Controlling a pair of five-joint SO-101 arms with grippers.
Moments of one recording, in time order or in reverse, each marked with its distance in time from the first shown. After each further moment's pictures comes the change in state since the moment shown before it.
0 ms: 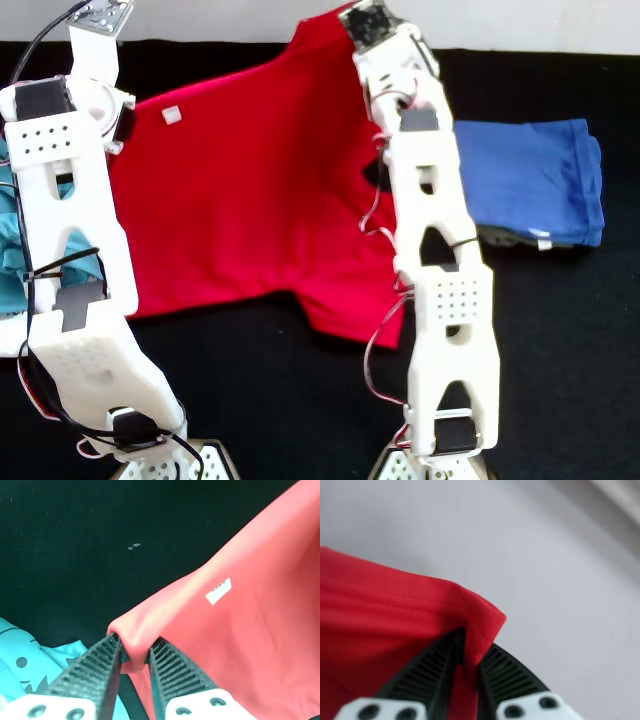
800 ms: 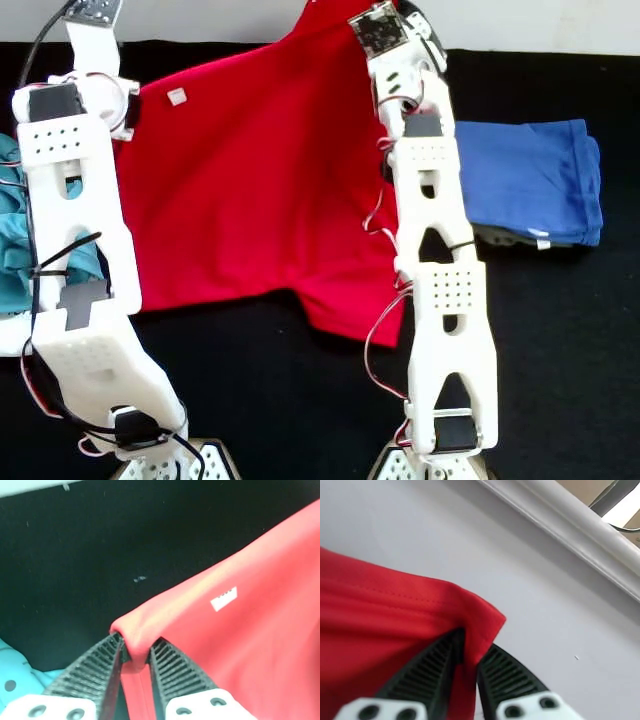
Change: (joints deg) left arm 0.5 0.2 3.9 -10.7 9.3; right arm 2.1 9.2 -13.1 -10.1 0.0
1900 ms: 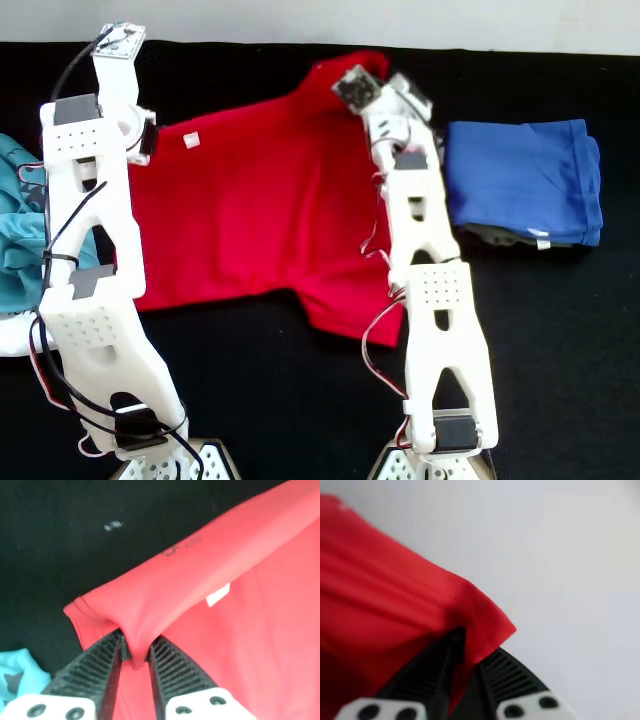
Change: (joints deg) left arm 0.5 10.5 0.0 3.3 0.3; right arm 0.5 18.2 -8.0 -0.5 12.4
